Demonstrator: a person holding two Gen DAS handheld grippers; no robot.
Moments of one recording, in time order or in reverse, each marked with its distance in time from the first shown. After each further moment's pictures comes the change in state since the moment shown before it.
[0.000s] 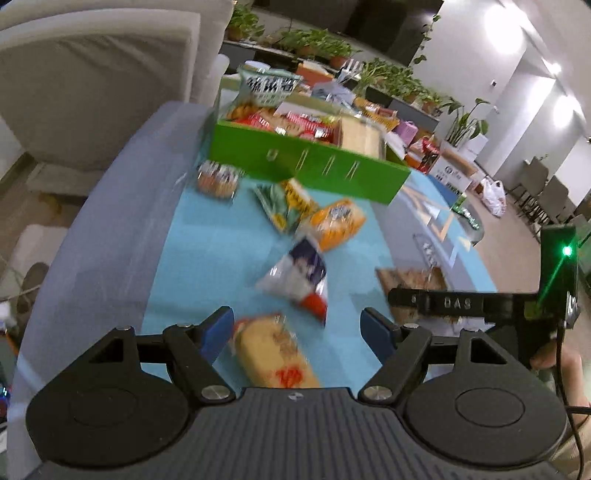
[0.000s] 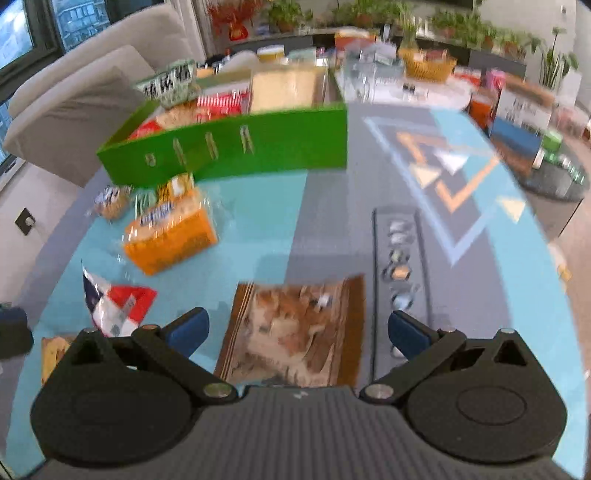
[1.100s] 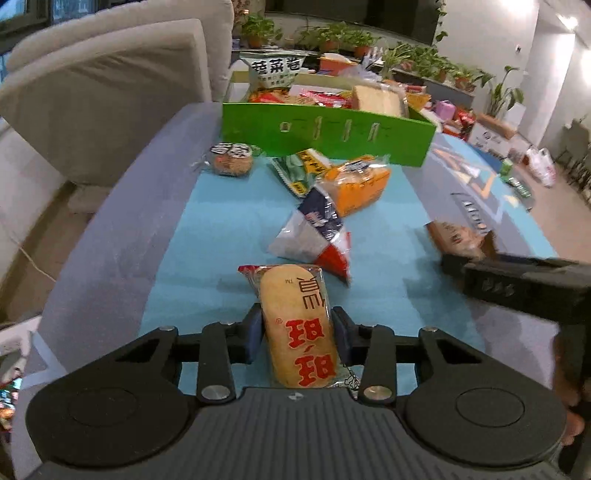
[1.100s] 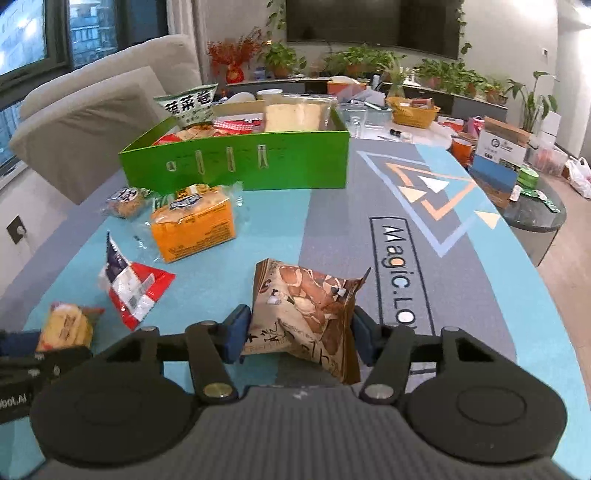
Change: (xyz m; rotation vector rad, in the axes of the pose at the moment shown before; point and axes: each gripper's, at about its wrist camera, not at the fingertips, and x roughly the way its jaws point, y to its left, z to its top) left arm 0.019 -0.032 -0.032 0.111 -0.012 0.190; right arm -0.025 0.026 -0.041 -0.053 -0.195 -0.079
